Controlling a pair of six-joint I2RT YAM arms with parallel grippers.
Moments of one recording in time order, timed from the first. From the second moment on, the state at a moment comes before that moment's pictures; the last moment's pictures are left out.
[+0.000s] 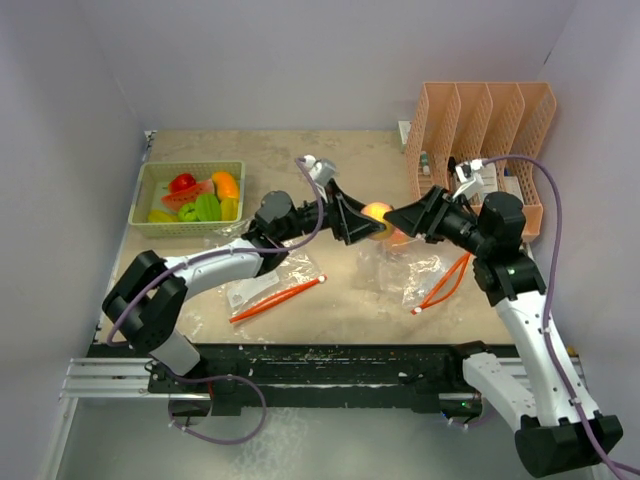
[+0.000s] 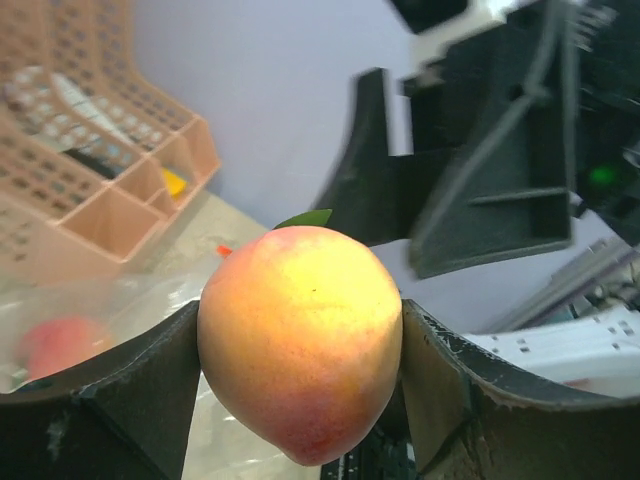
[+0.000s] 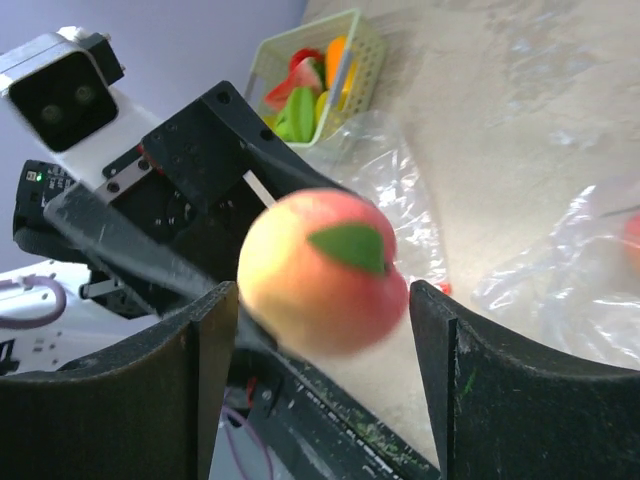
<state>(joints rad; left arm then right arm) -0.78 1.59 0.96 0.87 0.54 -0.70 0.18 0.84 0.89 -0.29 -0.58 0.71</state>
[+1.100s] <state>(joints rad) 0.30 1.61 1.01 0.05 0.15 -0.78 0.17 0.81 0.88 -0.46 -0.40 0.57</state>
